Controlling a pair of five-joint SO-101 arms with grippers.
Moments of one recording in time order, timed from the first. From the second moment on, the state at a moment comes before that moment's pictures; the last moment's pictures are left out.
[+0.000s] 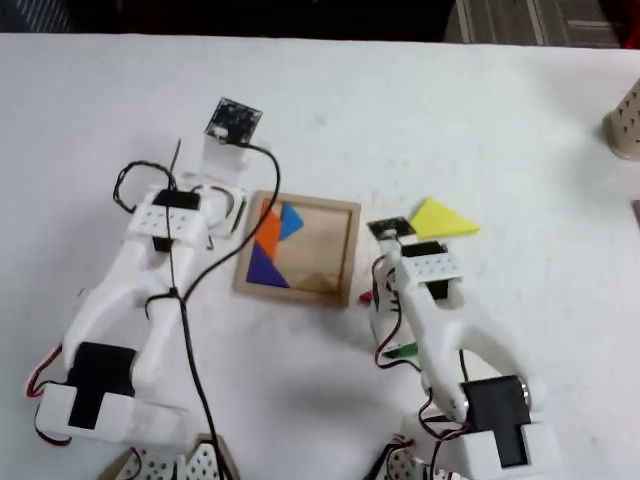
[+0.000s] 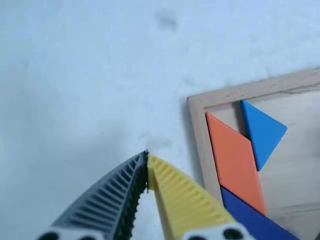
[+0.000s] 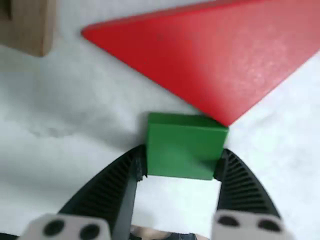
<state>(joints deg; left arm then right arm) 0.5 -1.0 31.6 37.7 -10.1 -13.5 -7.7 49.0 67.5 8.6</state>
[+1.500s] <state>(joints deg) -8.0 12.4 15.9 43.3 -4.1 -31.1 12.8 11.0 62.8 8.6</state>
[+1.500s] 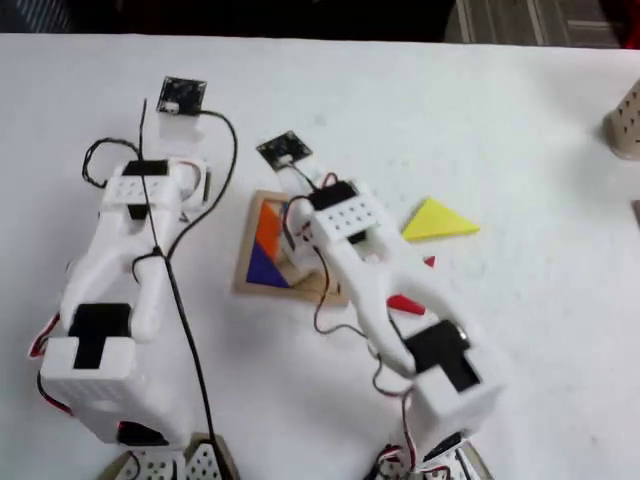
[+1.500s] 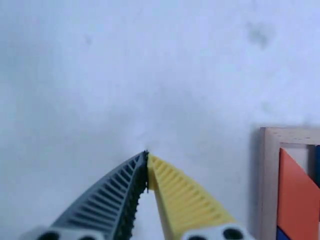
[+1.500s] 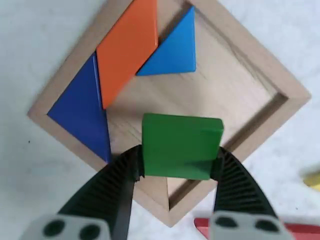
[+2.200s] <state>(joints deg) -8.0 12.7 15.6 43.3 -4.1 -29.9 19.2 -1.2 75.9 11.9</state>
